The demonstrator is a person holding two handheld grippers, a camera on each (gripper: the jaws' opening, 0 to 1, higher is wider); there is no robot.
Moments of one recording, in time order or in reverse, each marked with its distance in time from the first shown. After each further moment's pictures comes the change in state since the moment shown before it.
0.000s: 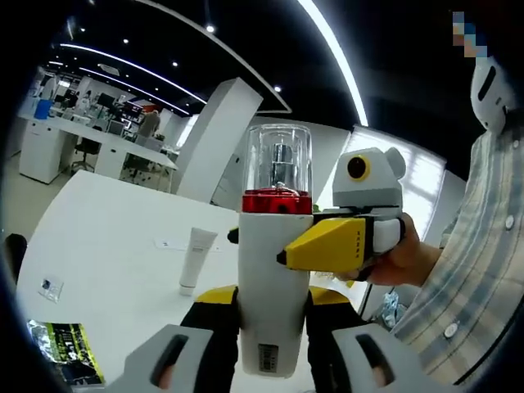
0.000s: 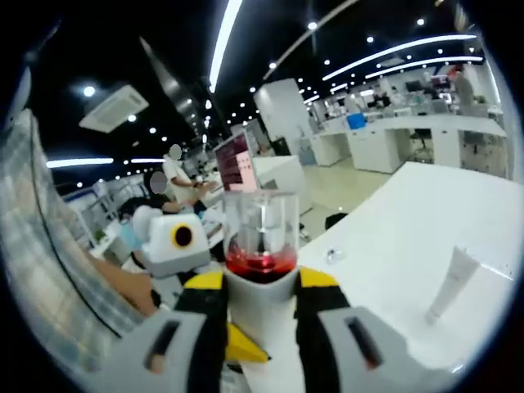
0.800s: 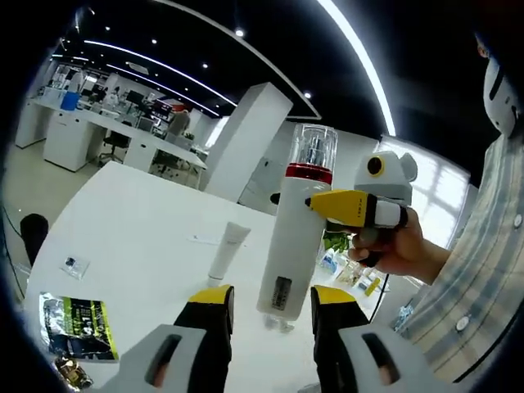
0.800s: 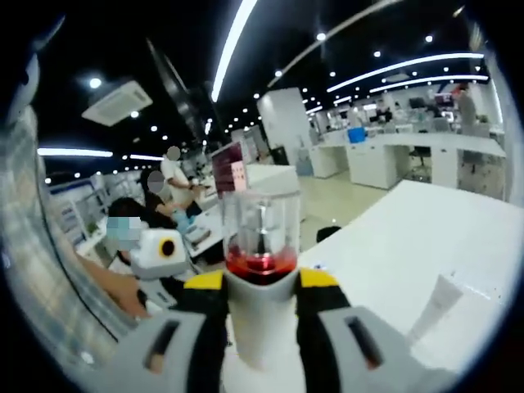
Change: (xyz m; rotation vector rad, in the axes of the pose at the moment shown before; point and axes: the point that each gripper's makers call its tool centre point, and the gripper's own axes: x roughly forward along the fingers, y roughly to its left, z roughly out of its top) left arm -0.027 0.031 -0.009 -0.080 -0.030 0.142; right arm -0.006 -0.029 0.018 -0.070 -0.037 -0.042
